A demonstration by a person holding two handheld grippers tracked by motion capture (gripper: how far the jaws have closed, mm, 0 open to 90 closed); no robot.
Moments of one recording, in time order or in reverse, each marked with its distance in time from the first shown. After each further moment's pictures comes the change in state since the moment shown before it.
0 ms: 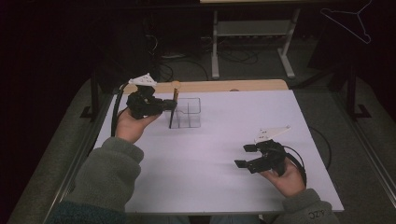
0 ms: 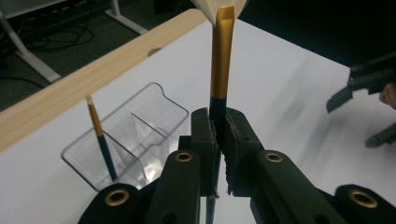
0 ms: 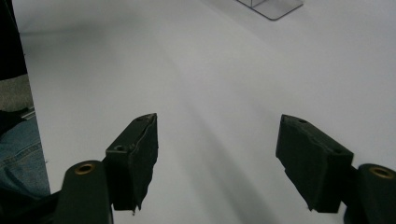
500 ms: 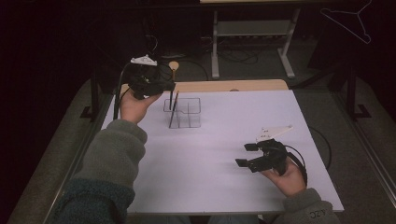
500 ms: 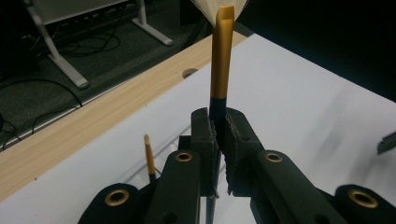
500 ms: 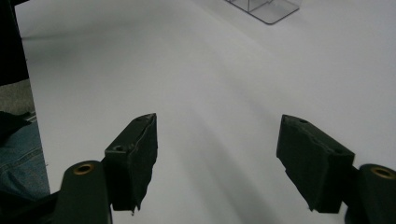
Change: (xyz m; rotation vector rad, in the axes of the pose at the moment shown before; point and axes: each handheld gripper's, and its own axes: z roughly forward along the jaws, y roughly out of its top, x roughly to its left) left arm 0.040 0.032 0.015 -0.030 0.083 -0.045; right arm -0.003 -0.001 -0.004 -0.018 0.003 0.017
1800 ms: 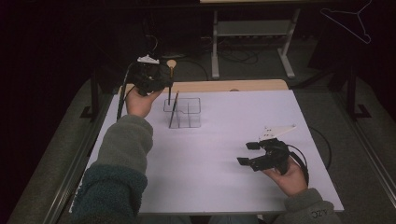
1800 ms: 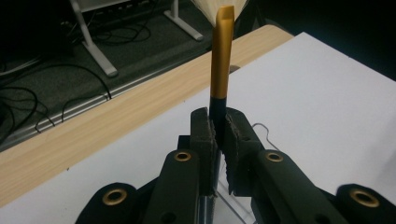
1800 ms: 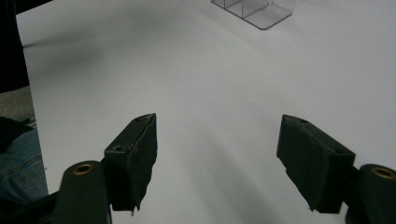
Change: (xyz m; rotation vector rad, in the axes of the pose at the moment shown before) left arm 0.031 -0.012 0.032 0.032 0.114 -0.047; right arm -0.004 -0.002 -0.004 -0.023 -0.003 0.013
